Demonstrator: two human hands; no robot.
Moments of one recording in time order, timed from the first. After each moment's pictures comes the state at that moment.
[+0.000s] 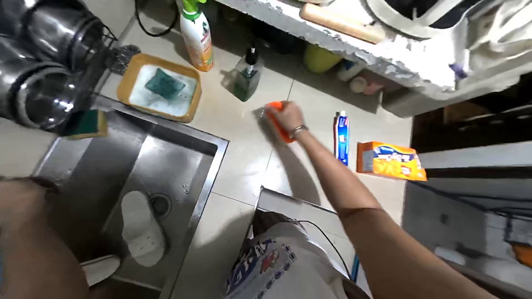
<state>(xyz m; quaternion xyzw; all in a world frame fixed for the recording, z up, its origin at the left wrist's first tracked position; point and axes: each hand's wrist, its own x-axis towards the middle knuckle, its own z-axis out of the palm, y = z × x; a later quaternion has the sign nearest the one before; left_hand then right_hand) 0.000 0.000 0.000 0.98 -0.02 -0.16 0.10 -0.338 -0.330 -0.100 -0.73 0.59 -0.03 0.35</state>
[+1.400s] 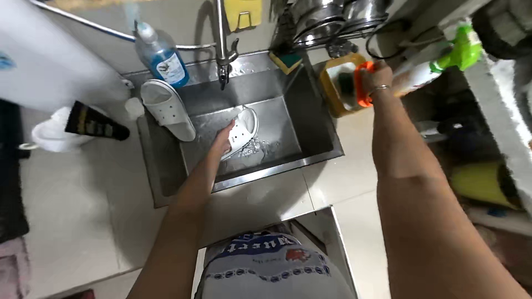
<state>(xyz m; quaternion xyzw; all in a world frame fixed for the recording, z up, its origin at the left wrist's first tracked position) -0.057 0.165 -0.256 0.59 0.26 -0.29 0.70 -0.029 -0.286 -0.072 -0.92 0.34 0.00 0.20</state>
